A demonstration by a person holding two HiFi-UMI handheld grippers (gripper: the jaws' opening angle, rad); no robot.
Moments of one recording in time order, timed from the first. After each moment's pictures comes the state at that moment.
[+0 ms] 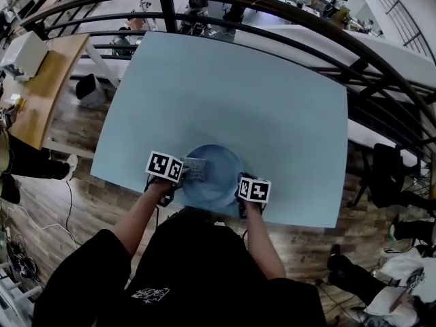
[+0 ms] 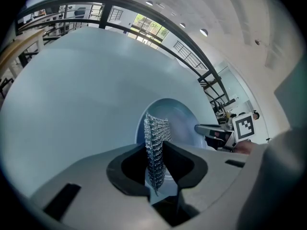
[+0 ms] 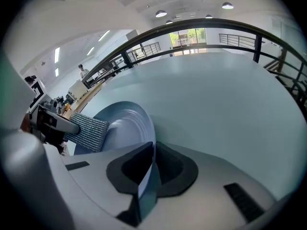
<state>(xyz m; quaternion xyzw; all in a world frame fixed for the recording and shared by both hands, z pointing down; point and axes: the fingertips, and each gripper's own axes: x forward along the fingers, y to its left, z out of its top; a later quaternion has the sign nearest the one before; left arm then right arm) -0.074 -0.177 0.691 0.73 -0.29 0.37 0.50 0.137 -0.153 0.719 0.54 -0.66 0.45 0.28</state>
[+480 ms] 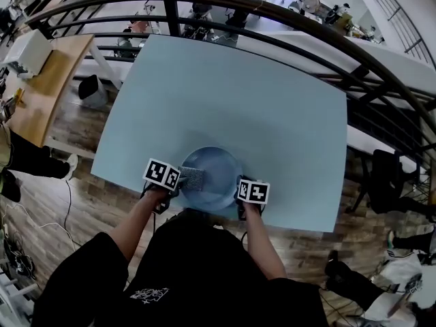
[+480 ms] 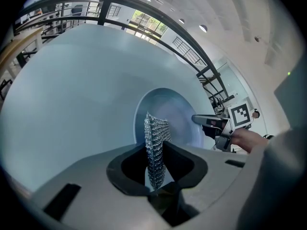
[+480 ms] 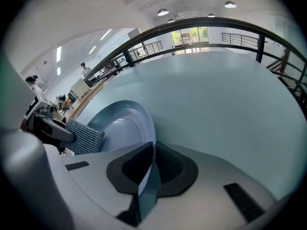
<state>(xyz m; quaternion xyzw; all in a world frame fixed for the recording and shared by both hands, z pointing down) -0.085 -0.147 0.690 0.73 -0.28 0.38 0.50 0.133 -0.152 0.720 0.53 -0.66 0.45 0.28</state>
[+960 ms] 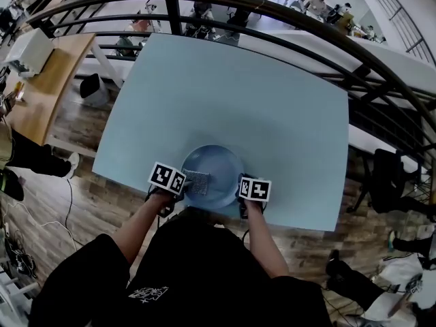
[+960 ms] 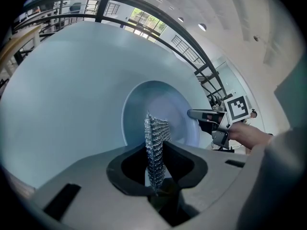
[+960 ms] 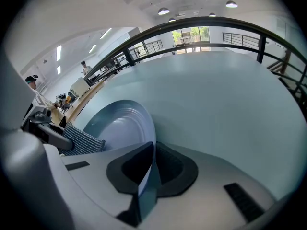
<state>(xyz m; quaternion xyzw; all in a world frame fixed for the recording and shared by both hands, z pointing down) -0.072 -0.126 0.691 0.73 -0.26 0.39 0.51 0.132 -0.155 0.720 0.53 -0.66 0.45 0.29</state>
